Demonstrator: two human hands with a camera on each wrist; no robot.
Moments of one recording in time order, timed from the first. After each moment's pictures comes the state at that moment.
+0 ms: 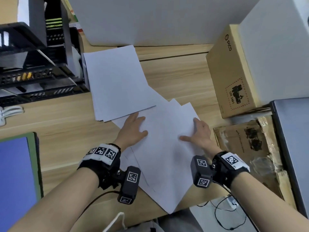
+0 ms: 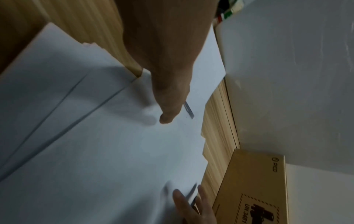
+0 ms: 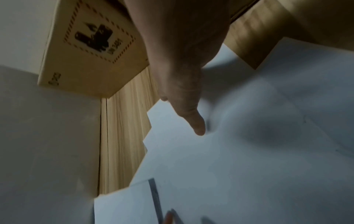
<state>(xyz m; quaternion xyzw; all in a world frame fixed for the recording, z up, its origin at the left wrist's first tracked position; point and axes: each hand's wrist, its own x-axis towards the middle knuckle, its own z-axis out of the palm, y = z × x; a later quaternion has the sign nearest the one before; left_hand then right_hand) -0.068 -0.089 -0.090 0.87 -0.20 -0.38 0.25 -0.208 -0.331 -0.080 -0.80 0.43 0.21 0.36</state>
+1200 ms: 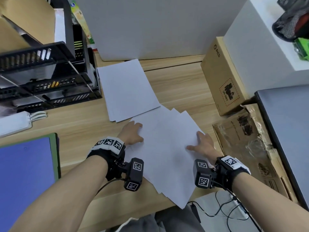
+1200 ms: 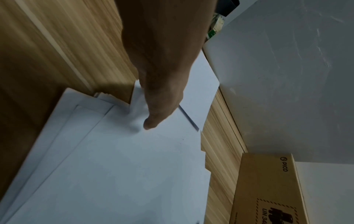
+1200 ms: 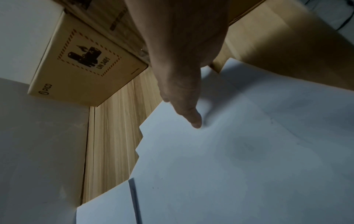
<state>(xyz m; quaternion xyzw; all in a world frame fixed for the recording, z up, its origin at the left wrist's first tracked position) -0.071 -0.057 -0.058 0.88 -0.24 -0.40 0.11 -0.264 -0.302 -0.058 -0.79 0.44 0.25 0.33</state>
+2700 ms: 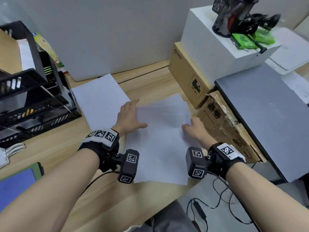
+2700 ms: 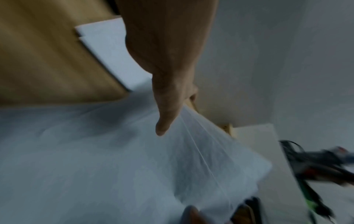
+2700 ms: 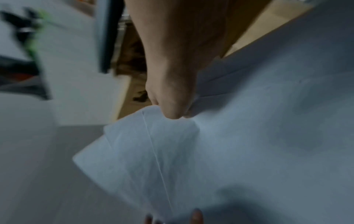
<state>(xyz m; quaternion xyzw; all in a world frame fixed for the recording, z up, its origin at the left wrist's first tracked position) -0.066 -0.122 0.017 0.87 -0.35 -0.25 0.24 -0.267 -0.282 0.037 -0.78 0.44 0.01 0.46</state>
